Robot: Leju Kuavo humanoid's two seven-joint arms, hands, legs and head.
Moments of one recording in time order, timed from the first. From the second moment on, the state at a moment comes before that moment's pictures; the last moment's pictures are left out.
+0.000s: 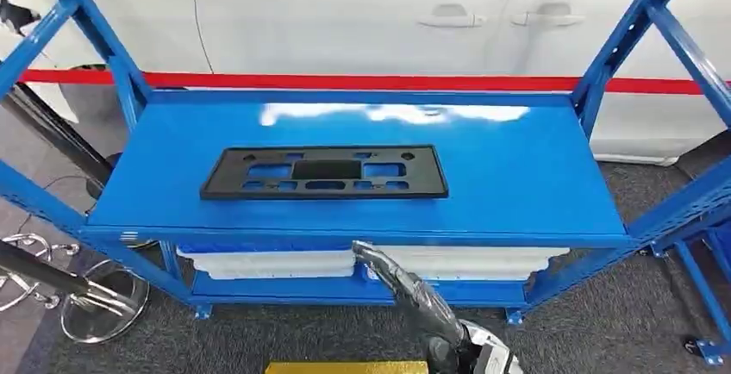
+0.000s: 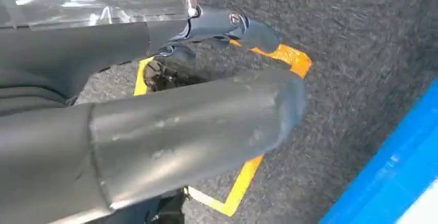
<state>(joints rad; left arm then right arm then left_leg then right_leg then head) -0.03 0.03 0.03 -0.18 0.36 0.03 -0.39 -0.01 -0.09 0.56 -1.77 -0.07 0.25 -0.54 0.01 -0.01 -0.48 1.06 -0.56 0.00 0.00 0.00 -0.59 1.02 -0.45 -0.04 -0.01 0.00</state>
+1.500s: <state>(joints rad) -0.01 0.05 -0.08 -0.18 0.20 0.08 -0.04 -0.35 -0.03 0.77 -1.55 0.39 -0.11 -0.26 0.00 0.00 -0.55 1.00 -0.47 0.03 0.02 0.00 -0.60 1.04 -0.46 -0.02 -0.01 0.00</state>
